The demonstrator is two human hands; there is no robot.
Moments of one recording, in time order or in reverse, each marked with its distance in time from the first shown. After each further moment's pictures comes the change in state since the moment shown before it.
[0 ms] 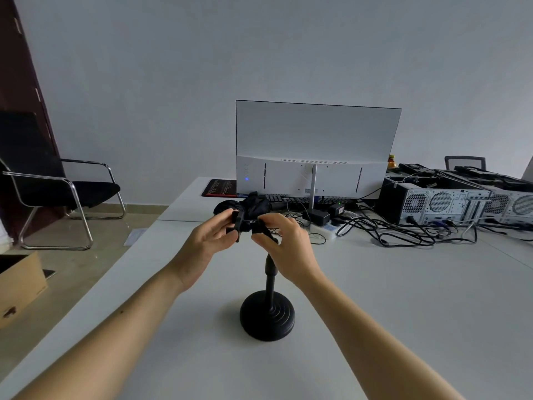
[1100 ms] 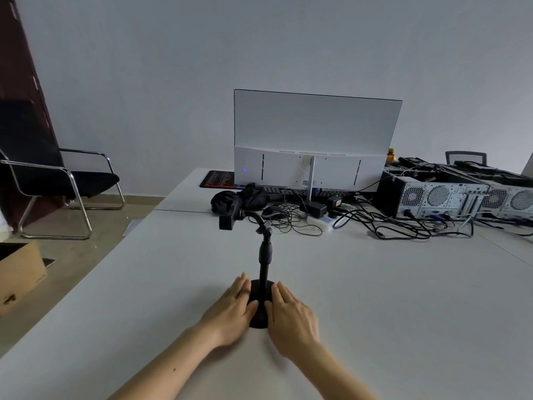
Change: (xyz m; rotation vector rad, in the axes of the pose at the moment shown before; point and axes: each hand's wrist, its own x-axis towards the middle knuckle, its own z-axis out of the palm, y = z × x) left_hand -0.051 -0.107 0.075 0.941 -0.260 -0.346; right_hand -0.108 0.078 0.039 -0.635 -0.407 0.260
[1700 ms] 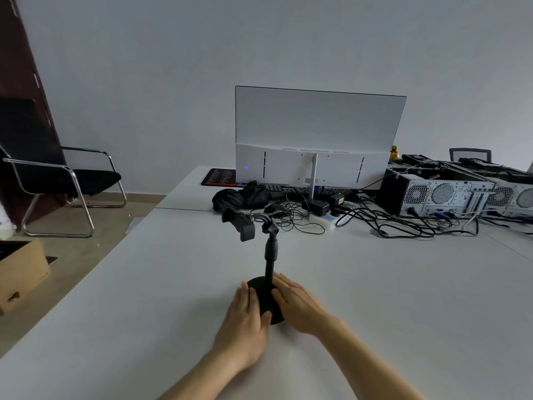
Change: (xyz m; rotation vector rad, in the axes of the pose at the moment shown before) left_hand -0.010 0.025 0.035 0.023 0.128 -0.127; right_hand 0.032 0.026 -0.019 0.188 -0.151 -0.184
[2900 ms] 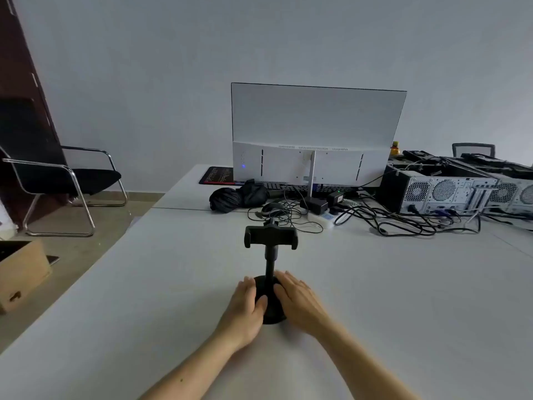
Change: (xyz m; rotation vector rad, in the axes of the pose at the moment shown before) left_hand 0.022 0.011 -0.013 -0.425 0.014 -0.003; right_hand 0.007 0.017 0.007 0.130 0.092 0.065
